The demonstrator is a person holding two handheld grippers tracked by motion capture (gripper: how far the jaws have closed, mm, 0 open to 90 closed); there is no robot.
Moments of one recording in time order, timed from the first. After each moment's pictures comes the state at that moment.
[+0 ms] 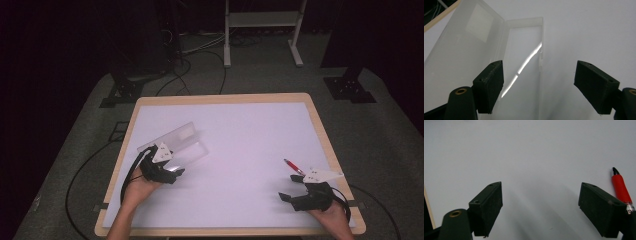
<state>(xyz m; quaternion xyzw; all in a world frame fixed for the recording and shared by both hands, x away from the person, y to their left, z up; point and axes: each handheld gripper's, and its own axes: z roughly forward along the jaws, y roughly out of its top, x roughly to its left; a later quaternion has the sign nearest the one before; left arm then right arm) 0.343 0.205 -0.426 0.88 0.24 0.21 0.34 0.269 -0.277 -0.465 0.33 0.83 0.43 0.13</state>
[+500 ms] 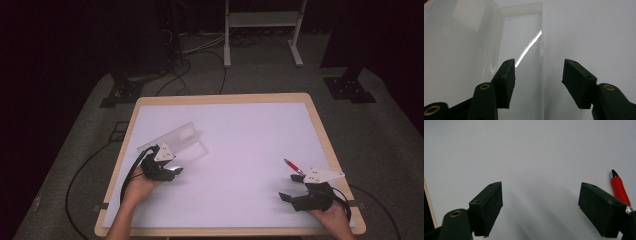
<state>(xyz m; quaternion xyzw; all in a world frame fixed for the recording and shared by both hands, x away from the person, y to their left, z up) 0.353 0.206 -0.437 0.90 0.23 0.19 0.31 0.268 -0.277 -0.462 0.33 0.83 0.43 0.13</state>
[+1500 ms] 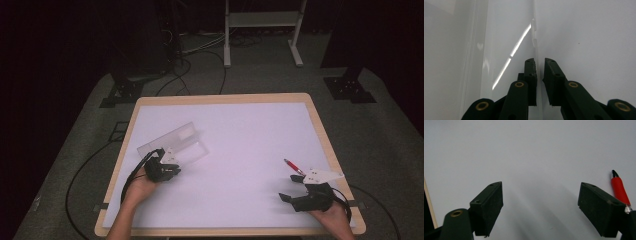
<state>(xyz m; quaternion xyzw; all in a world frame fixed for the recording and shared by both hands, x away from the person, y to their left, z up) 0.357 0.203 -0.453 0.93 0.20 0.16 0.26 0.267 -0.277 -0.463 0.32 0.83 0.43 0.14</state>
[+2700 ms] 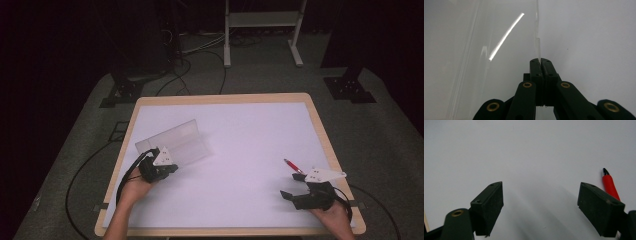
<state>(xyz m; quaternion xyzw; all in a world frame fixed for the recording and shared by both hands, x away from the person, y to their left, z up) 0.344 0.210 -0.430 0.92 0.18 0.18 0.29 0.269 -0.281 -0.463 0.34 0.82 0.43 0.14</state>
